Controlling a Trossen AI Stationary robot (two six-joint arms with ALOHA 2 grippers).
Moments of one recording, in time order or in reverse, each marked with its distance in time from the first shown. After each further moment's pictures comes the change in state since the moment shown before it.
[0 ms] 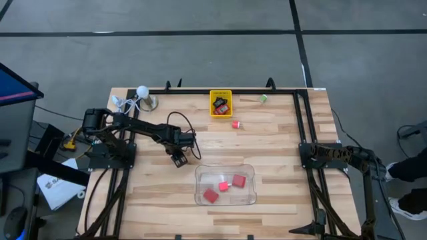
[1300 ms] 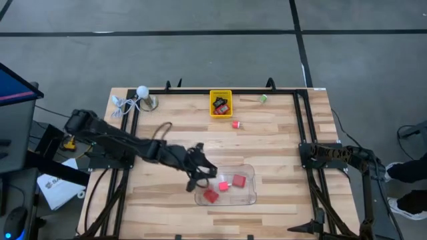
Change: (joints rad) left arm -0.347 -0.225 0.070 0.935 -0.097 0.283; right arm -0.014 0.000 0.000 -0.017 -0.002 0.001
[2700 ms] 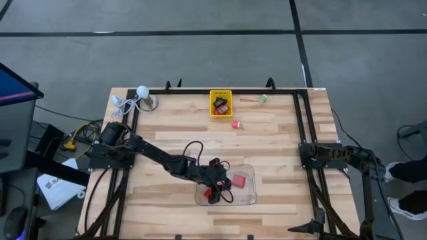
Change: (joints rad) left arm -0.039 0.457 0.245 -0.041 -0.059 -0.115; right arm 0.000 0.000 0.000 -0.002 -0.002 0.010
